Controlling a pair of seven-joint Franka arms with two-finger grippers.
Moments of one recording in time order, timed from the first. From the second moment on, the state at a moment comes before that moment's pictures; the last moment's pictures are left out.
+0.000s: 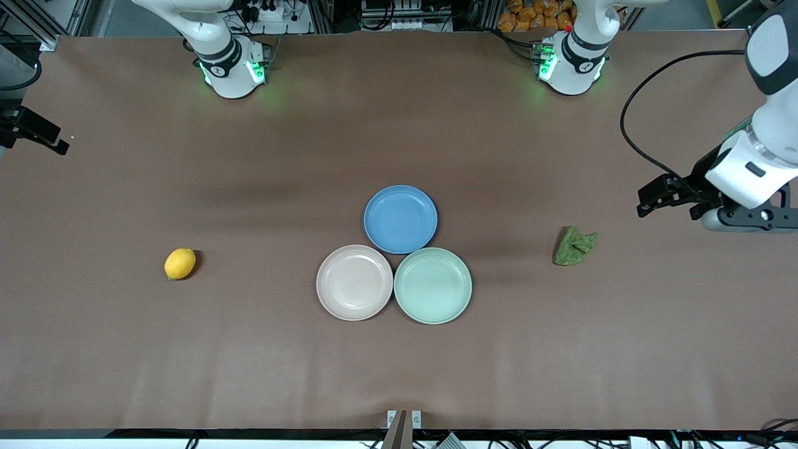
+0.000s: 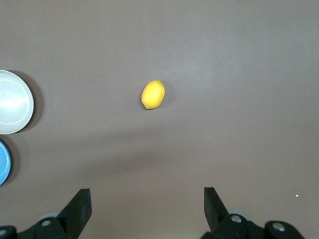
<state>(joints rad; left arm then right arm) -0.12 0.11 0.00 -1.57 -0.06 1.78 -0.07 -0.07 -0.10 -0.05 -1.66 0.00 1.56 0.03</state>
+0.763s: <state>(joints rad) -0.10 0.05 -0.03 -1.57 -0.02 1.66 -0.11 -0.07 -0.10 -0.05 -1.66 0.00 1.56 0.03</state>
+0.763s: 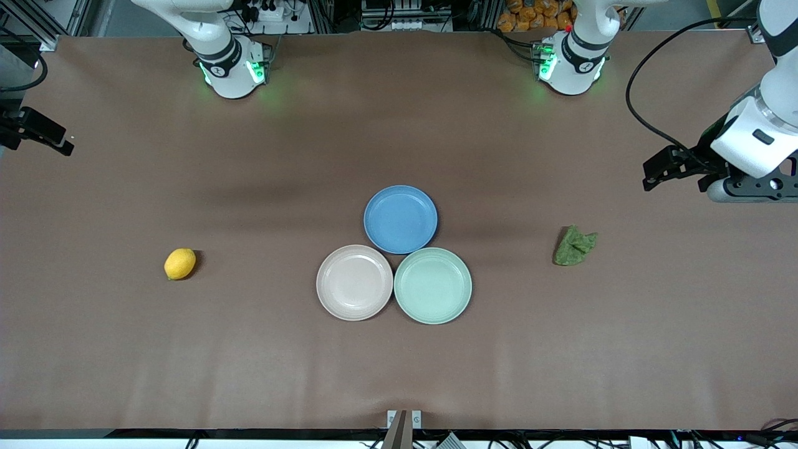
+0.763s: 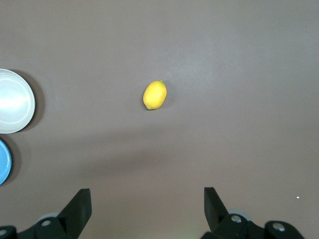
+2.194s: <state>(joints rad) -0.04 -0.02 -0.05 -1.69 -0.02 1.66 -0.12 -0.07 -0.10 -0.05 -1.67 0.00 1.56 0.03</state>
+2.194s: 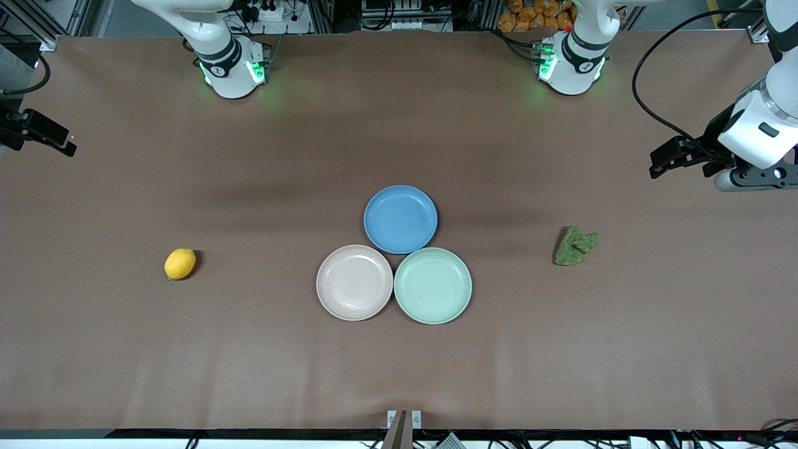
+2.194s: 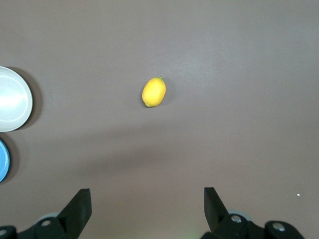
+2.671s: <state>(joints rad) -0.04 -0.05 -0.06 -1.70 -0.02 1.67 -0.12 -0.06 -0.10 -0.05 -1.69 0.00 1.56 0.03</state>
